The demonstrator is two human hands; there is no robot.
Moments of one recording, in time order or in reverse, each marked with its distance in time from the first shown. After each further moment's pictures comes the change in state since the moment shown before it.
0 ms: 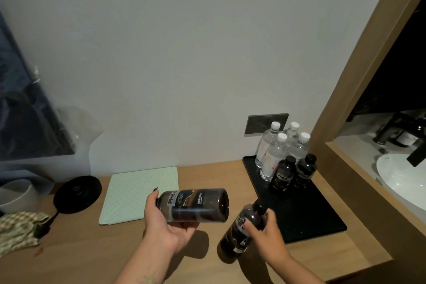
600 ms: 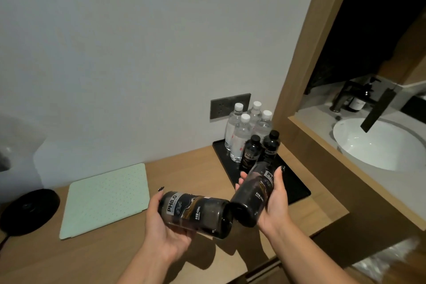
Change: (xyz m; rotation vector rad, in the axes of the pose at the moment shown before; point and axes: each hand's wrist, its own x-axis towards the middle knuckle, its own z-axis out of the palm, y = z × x) left_hand 0.016 -0.062 0.014 0.142 -0.135 -0.118; right_hand -0.001 -0.028 -0.058 1.229 0.103 0.231
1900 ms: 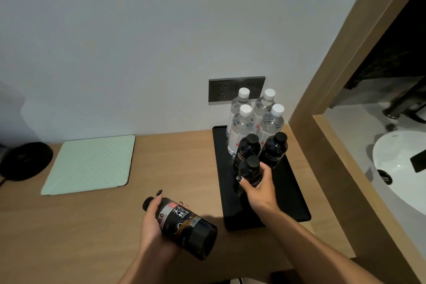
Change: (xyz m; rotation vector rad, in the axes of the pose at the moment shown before) left_hand 0.087 -0.084 0.047 -0.324 0.247 0.115; right_hand 0.135 -0.081 -0.045 -1.172 -0.074 -0.265
